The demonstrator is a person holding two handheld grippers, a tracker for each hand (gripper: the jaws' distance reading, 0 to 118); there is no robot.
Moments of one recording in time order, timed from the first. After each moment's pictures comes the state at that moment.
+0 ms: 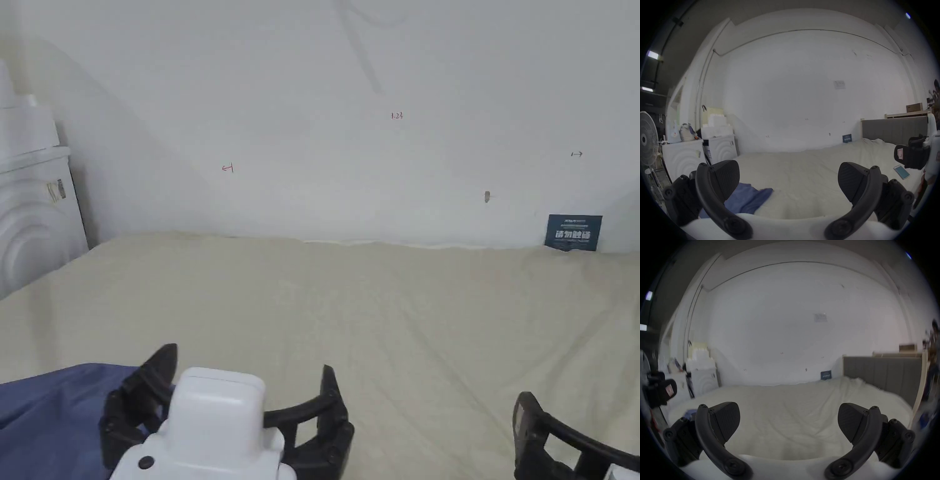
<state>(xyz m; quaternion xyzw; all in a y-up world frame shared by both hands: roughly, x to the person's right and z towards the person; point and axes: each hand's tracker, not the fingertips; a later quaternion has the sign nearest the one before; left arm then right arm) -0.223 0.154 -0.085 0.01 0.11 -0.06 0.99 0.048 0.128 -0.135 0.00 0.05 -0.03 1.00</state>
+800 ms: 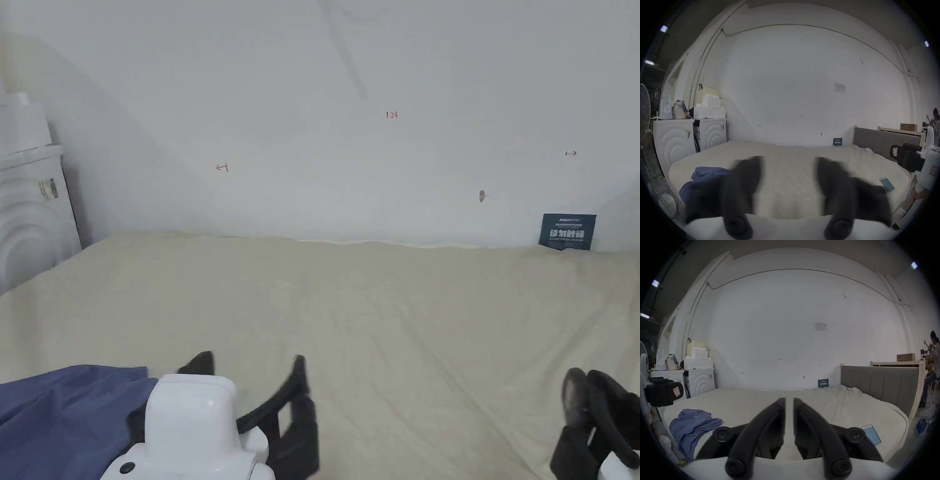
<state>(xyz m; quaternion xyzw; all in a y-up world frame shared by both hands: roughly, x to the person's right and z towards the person) -0.234 0.150 -0.090 0.00 0.09 0.02 1.00 0.035 0.139 -0.132 0.03 0.05 -0.03 1.00</state>
